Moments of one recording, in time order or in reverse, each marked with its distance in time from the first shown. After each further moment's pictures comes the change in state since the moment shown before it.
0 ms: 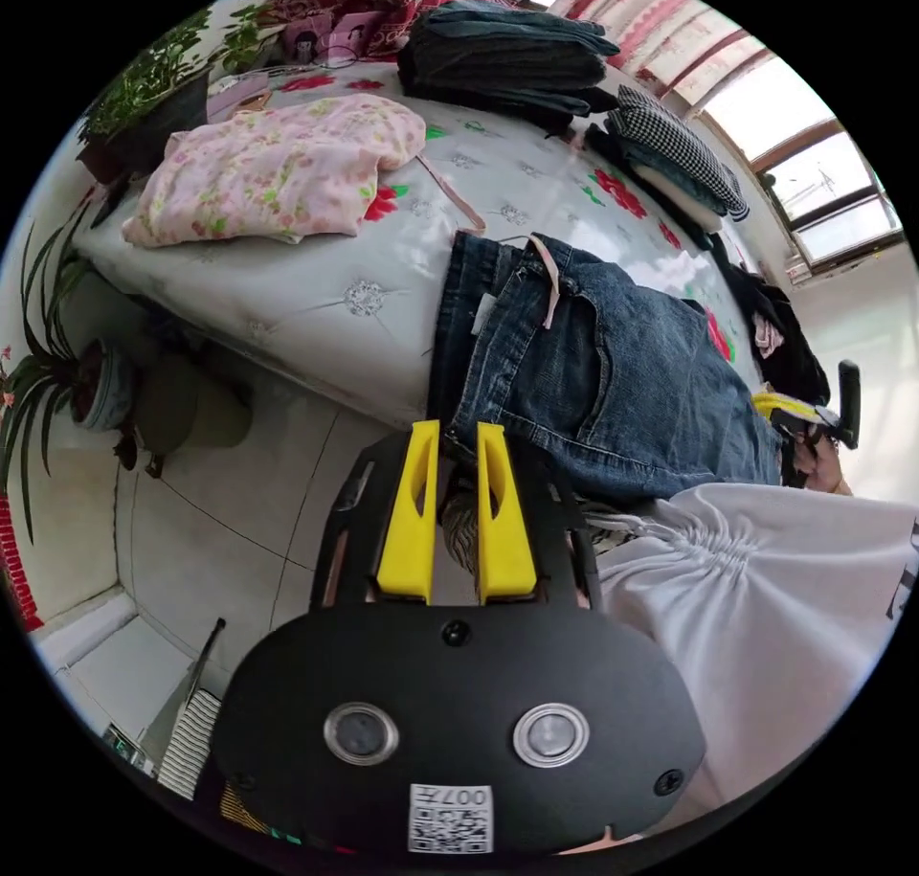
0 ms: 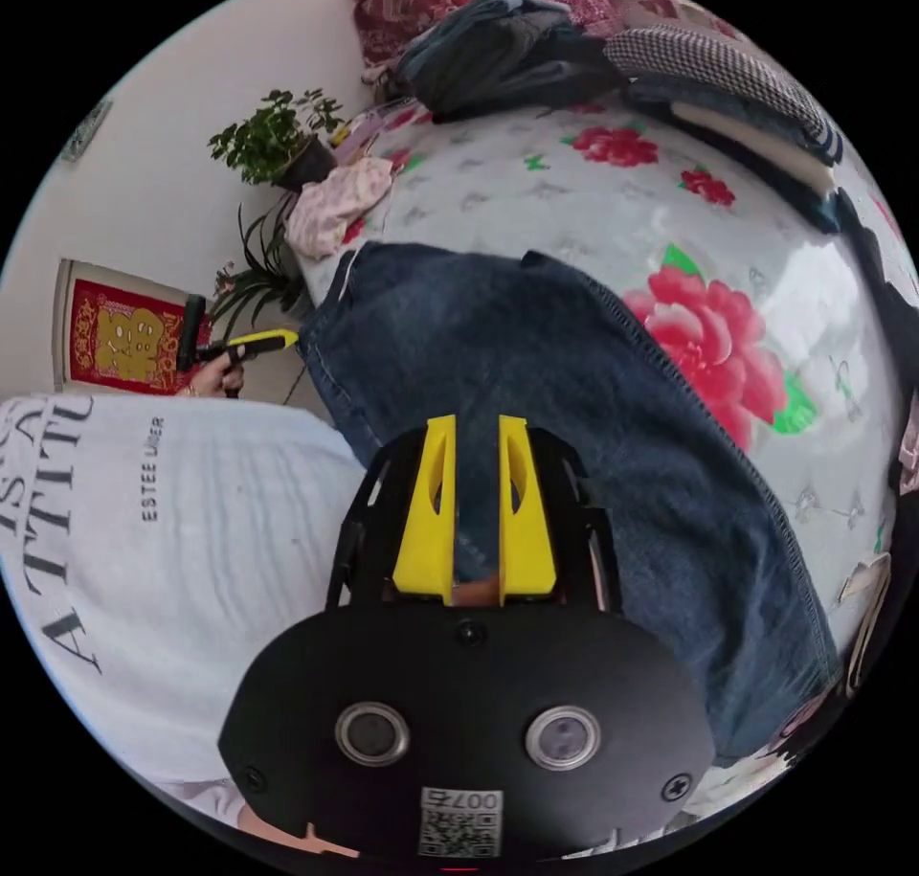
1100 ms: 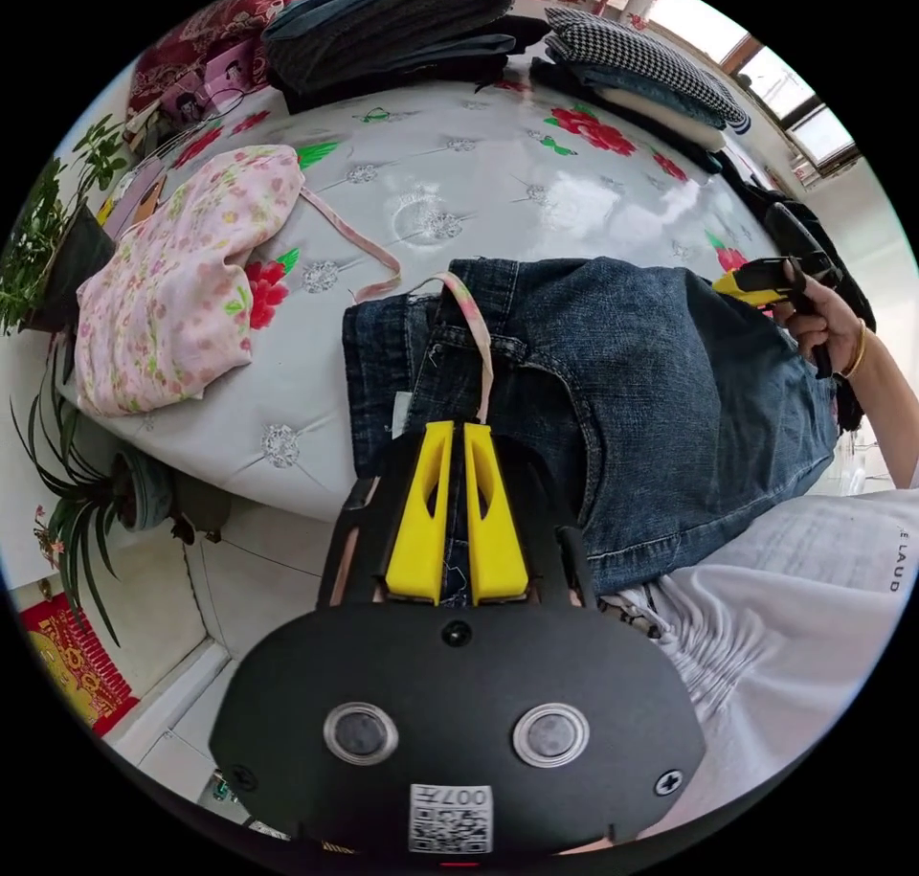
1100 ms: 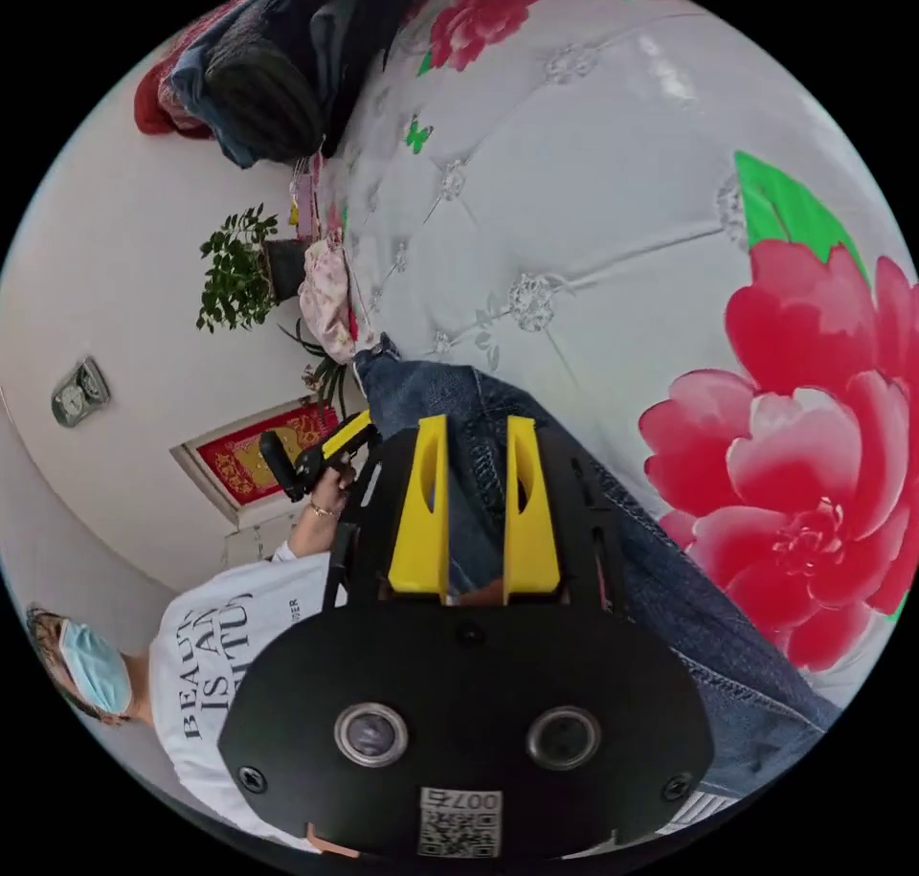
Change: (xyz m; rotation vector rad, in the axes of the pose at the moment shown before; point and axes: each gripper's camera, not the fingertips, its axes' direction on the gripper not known) left arm 0.146 -0.087 0.198 -0.132 -0.206 0.232; right arm 0.334 -0.144 0.021 -0.181 -0.536 0.422
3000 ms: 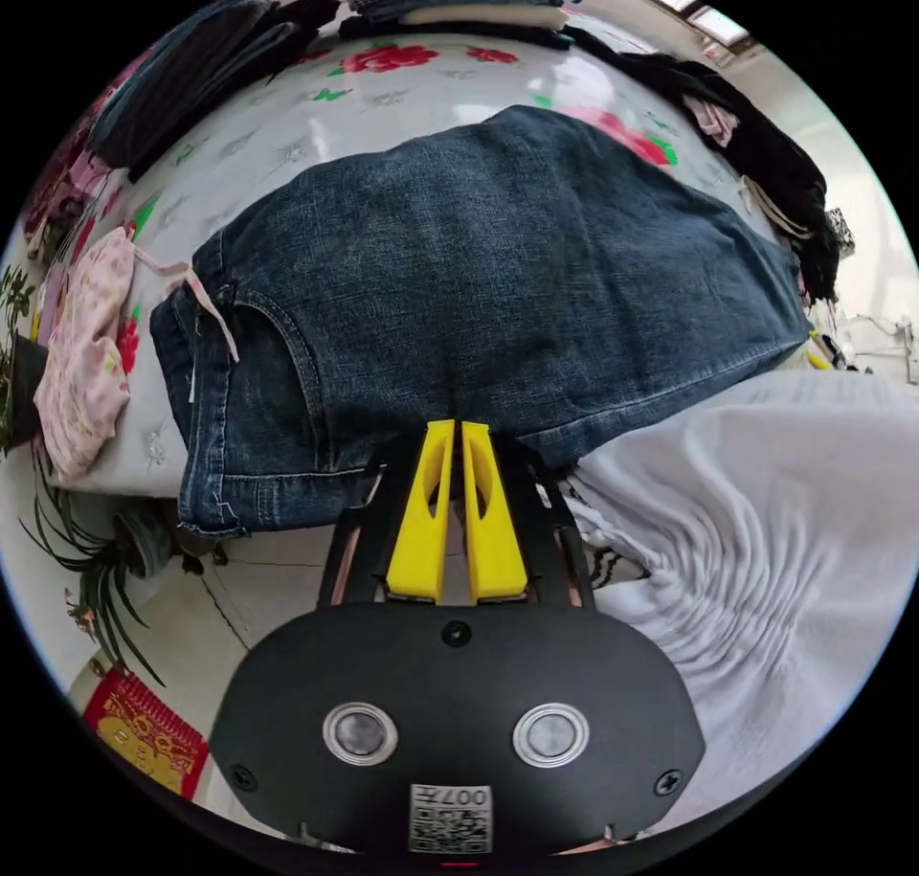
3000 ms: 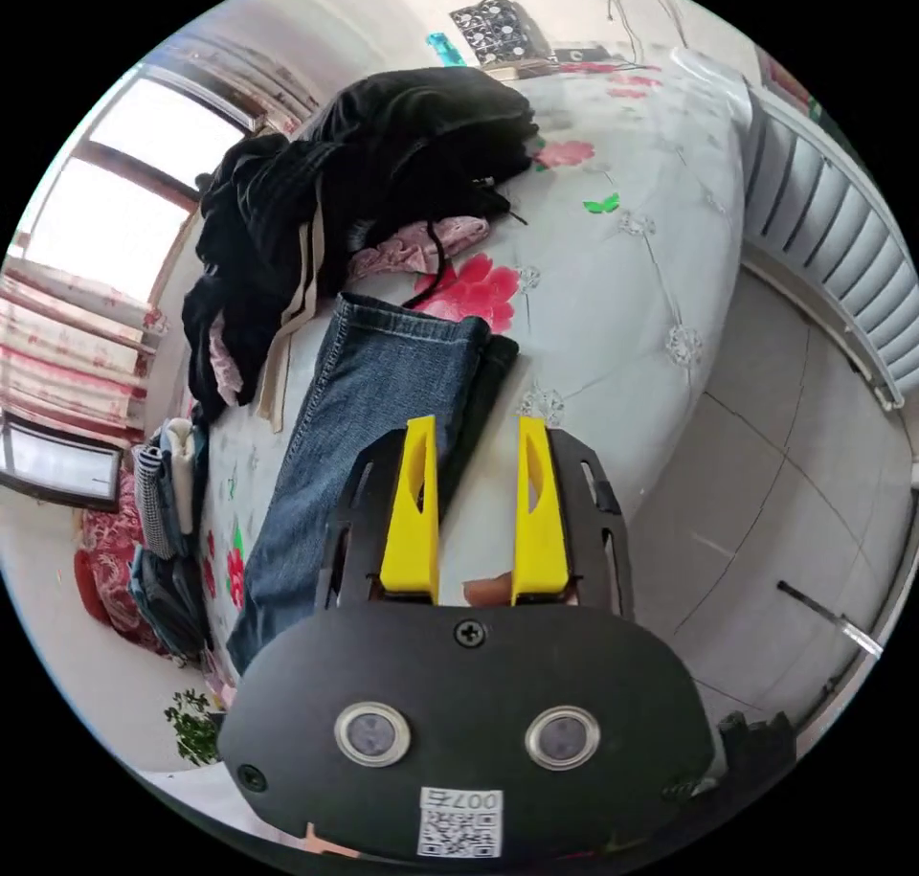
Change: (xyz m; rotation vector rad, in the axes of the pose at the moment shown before) left arm 0.091 0.086 -0.011 -0.103 0.131 0.230; right arm 0.281 0.858 -0.584 1.390 0.247 0.895
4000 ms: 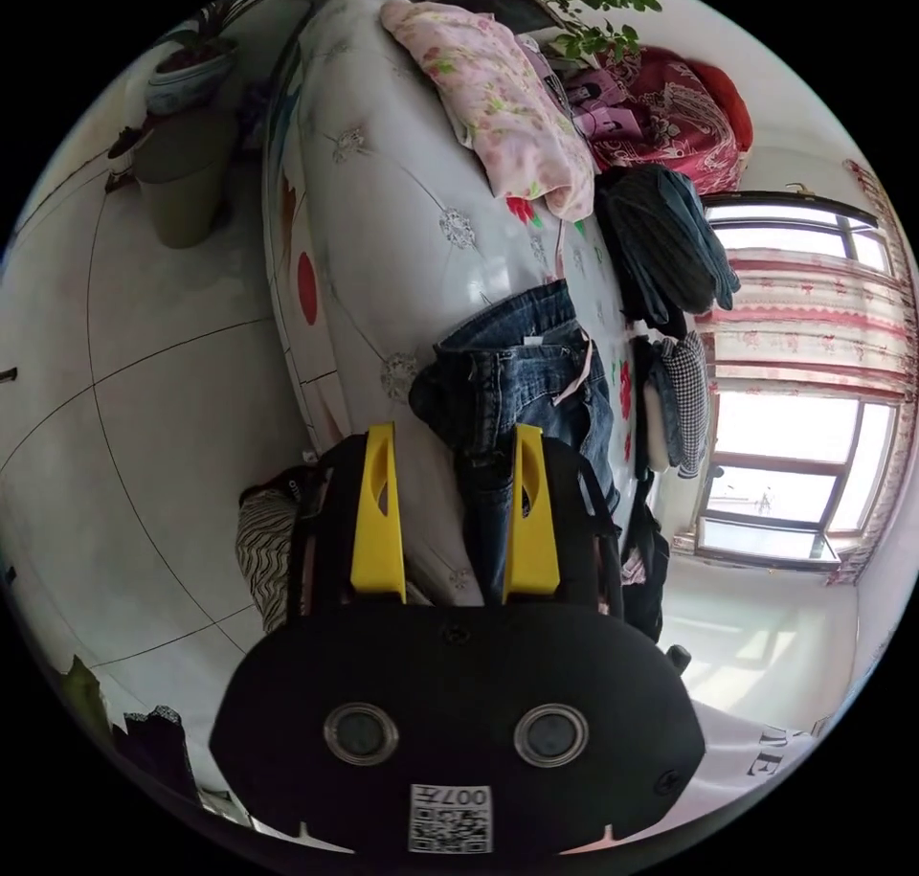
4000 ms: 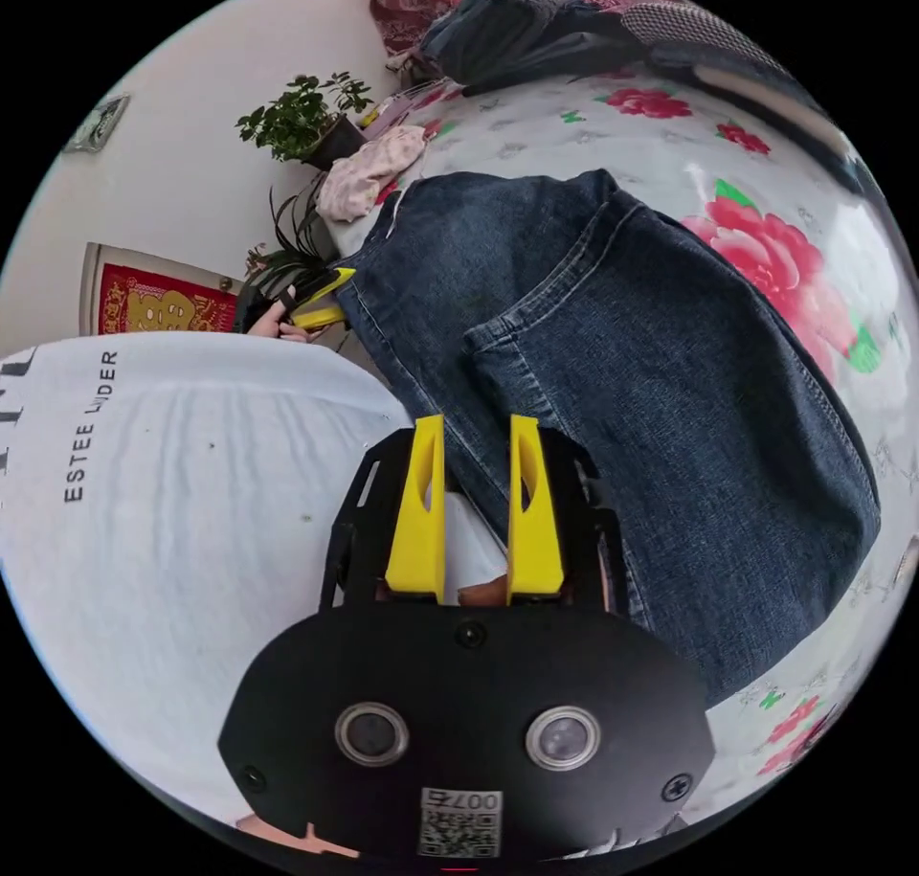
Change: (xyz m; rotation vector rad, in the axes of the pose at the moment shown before) left arm -0.363 0.269 0.032 0.574 0.569 -1.140; right arm -0.615 0.844 0.192 -1.030 -0.323 -1.519
